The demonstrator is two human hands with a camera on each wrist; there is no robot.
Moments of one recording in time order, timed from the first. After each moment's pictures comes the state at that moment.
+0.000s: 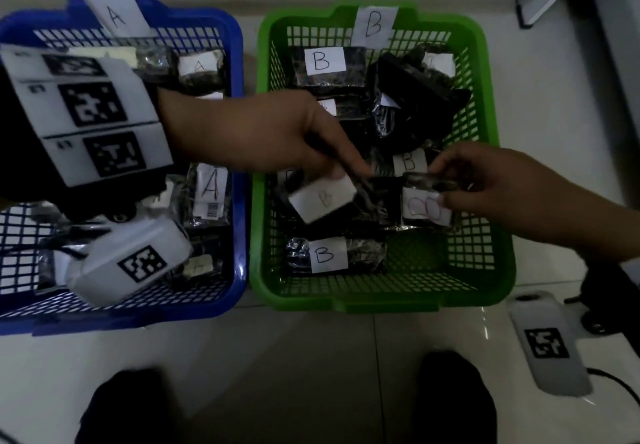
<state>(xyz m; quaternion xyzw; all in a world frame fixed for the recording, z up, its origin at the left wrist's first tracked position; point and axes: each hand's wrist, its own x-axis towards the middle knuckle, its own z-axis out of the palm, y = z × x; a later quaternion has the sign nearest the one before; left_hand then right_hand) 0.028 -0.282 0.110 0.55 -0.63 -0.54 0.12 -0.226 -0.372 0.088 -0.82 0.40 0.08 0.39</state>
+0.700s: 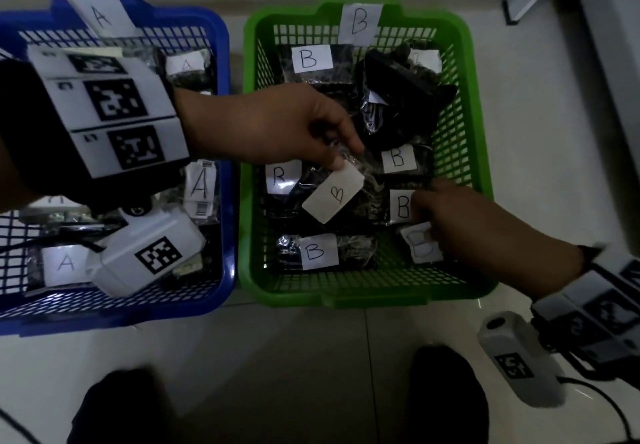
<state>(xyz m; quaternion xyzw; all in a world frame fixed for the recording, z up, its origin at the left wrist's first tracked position) 0.017 -0.298 0.100 0.60 -0.63 -0.48 0.11 -0.234 -0.341 0.054 -0.90 0.33 0.23 0.19</state>
